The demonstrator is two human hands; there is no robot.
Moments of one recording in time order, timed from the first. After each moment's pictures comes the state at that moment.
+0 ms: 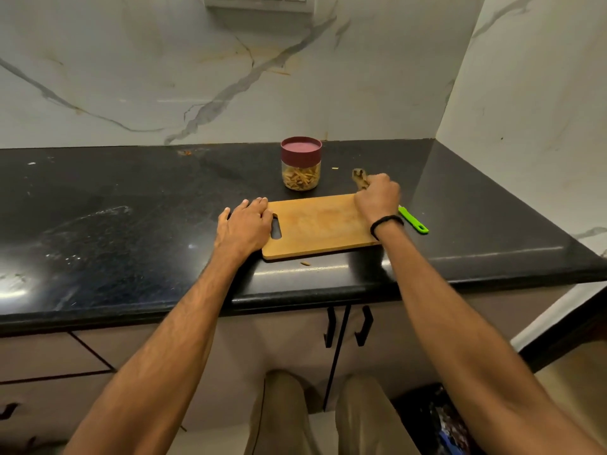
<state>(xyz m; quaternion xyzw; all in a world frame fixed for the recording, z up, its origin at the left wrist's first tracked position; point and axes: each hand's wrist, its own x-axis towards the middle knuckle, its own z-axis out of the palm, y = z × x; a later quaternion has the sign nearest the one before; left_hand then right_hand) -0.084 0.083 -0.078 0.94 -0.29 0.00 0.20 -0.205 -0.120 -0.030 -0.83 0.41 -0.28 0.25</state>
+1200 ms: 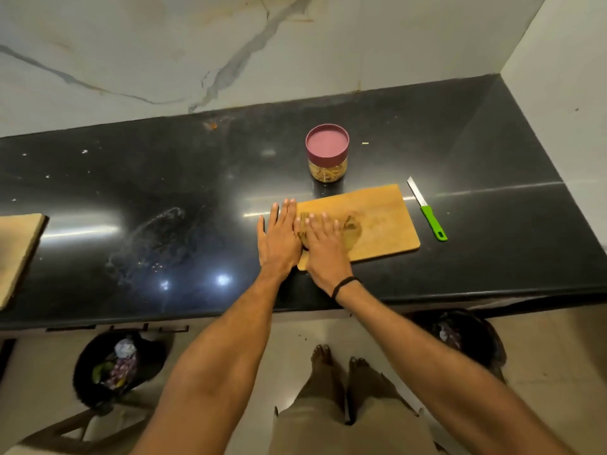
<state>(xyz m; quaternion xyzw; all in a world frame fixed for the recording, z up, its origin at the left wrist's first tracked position) -0.099 0.079 -0.065 0.96 -0.23 -0.08 0.11 -0.190 -0.011 -0.050 -0.98 0.12 -0.01 0.15</state>
